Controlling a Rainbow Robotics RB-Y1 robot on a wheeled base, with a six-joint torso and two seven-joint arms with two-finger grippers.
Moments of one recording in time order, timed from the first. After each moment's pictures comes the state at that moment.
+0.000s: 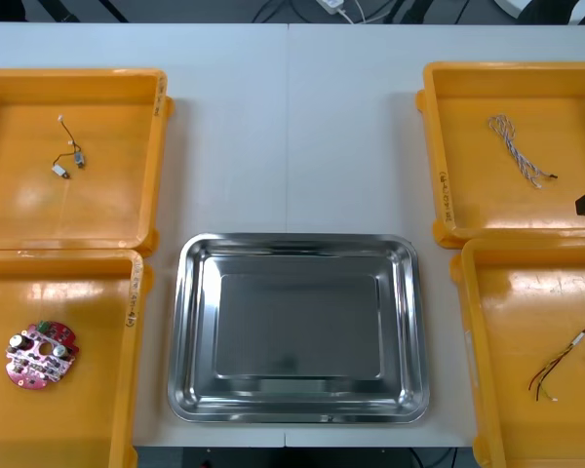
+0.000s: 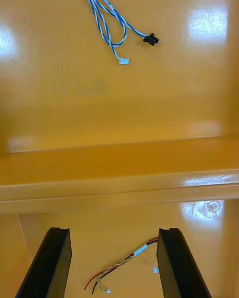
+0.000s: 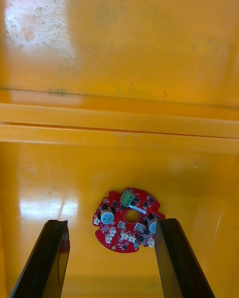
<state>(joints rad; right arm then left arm) -0.42 -1.01 -0.07 -1.89 -1.02 1.78 1.13 -0.04 0.98 0.38 -2.17 1.07 1.75 -1.17</state>
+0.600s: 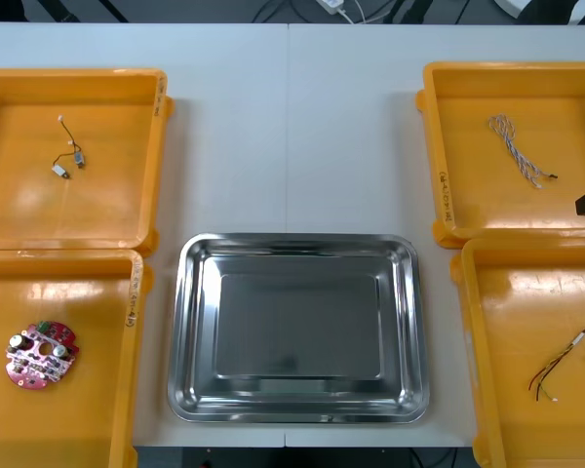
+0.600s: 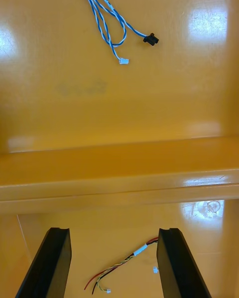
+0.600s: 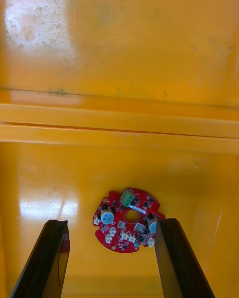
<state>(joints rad) -0.42 -1.01 -0.07 -1.89 -1.02 1.78 1.13 -0.04 0.98 0.38 -2.17 1.07 1.75 -1.17</state>
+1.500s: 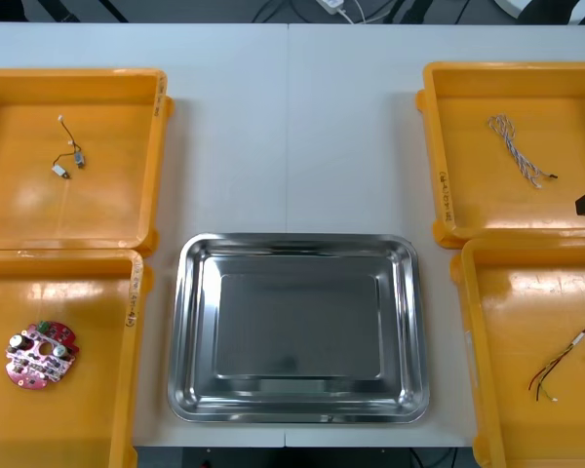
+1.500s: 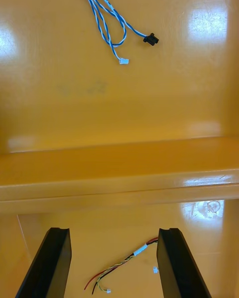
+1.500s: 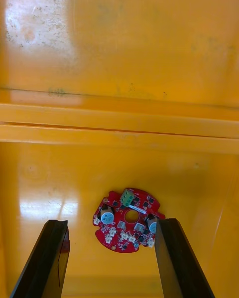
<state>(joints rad) -0.42 -1.01 -0.07 -1.89 -1.02 1.78 1.13 -0.04 0.98 0.38 -2.17 1.07 1.75 -1.17</state>
